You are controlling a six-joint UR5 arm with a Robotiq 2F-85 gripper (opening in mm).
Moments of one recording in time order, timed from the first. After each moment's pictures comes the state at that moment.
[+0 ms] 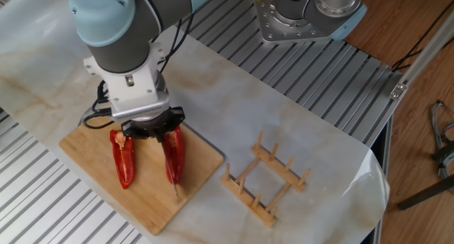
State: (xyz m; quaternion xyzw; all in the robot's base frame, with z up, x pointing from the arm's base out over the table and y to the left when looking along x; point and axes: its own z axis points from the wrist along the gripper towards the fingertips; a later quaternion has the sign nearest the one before) arm 0.599 0.023 0.078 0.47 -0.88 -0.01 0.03
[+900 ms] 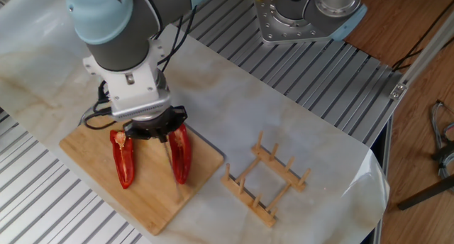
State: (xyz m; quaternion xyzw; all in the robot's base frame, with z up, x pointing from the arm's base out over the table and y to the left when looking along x) arm 0.617 0.017 0.099 0.45 -0.90 0.00 0.01
